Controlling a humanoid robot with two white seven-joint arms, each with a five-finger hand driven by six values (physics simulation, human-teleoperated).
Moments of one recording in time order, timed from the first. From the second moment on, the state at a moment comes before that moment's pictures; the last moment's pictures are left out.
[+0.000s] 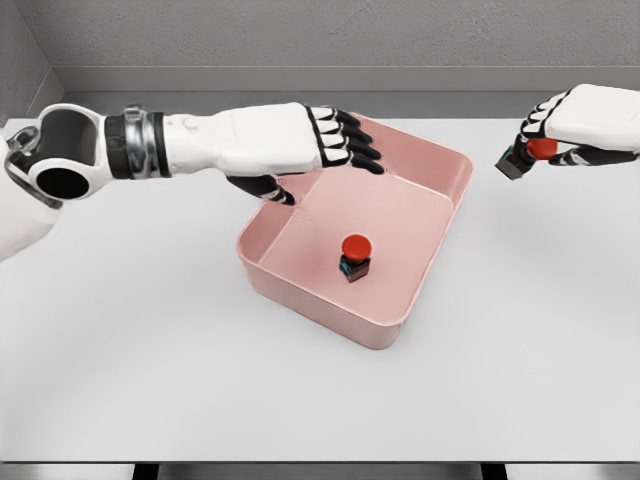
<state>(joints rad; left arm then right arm) -0.97 0.68 -0.91 -1.61 -0.22 -0.61 -0.40 -0.93 -1.09 0.84 -1.47 0.22 -0.61 0.44</state>
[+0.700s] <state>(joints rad) -0.95 1.05 -1.06 -1.72 -0.05 -0.61 -0.27 -0.94 -1.00 0.85 -1.54 0.21 -0.61 0.44</state>
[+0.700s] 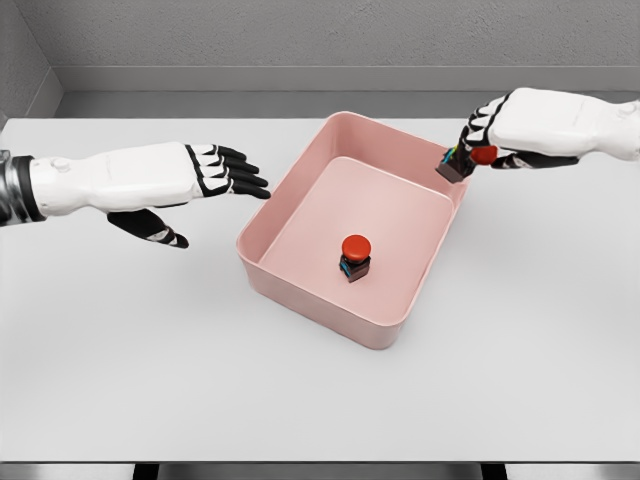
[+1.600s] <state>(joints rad) -0.95 1.05 -1.06 -1.71 -0.05 -0.61 -0.27 -1.02 -0.83 0.93 -1.57 0.22 -0.61 0.45</state>
